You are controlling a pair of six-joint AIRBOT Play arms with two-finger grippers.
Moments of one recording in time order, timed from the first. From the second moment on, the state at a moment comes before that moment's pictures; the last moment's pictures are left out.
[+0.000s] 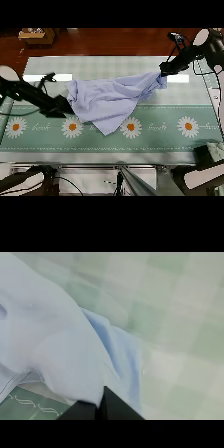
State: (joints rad) left arm 0.02 -1.26 0.95 0.91 -1.54 -1.41; right arm 0.01 -1.74 1.79 -1.34 1.39 1.34
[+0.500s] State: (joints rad) left arm -0.26 -1.39 0.71 0.65 -1.21 -1.41; right arm 0.01 -1.74 1.79 -1.34 1.39 1.34
